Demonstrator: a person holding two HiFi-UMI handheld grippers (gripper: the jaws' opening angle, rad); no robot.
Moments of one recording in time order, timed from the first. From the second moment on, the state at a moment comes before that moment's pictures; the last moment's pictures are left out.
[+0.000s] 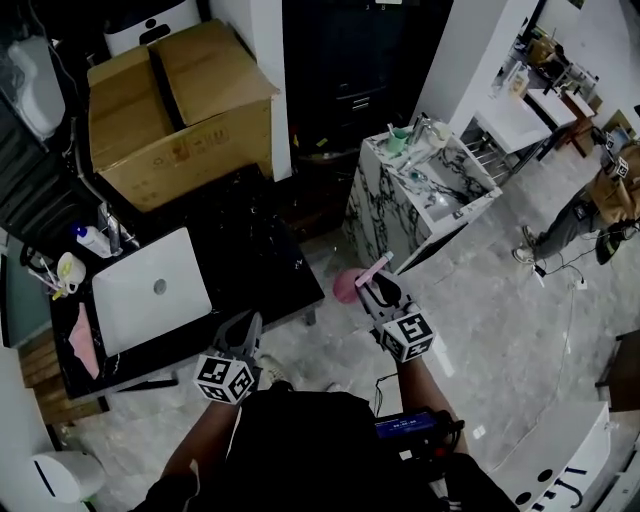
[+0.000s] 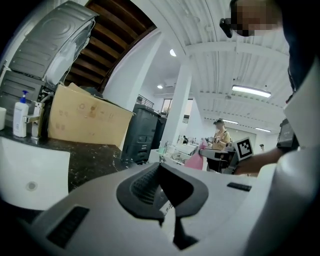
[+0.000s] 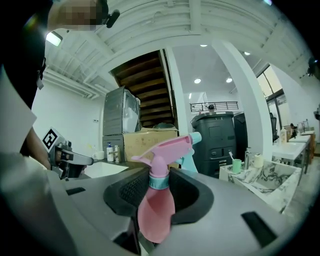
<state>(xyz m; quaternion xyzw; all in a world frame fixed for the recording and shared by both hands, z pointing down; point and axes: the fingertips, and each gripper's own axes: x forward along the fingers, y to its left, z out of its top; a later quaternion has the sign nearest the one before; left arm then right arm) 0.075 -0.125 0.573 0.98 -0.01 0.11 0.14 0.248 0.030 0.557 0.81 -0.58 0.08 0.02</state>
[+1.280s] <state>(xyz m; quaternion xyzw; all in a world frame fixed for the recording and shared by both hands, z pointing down) 0.109 0.069 0.586 0.98 0.11 0.14 0.10 0.224 0.241 0.572 0.84 -0.54 0.08 0.01</state>
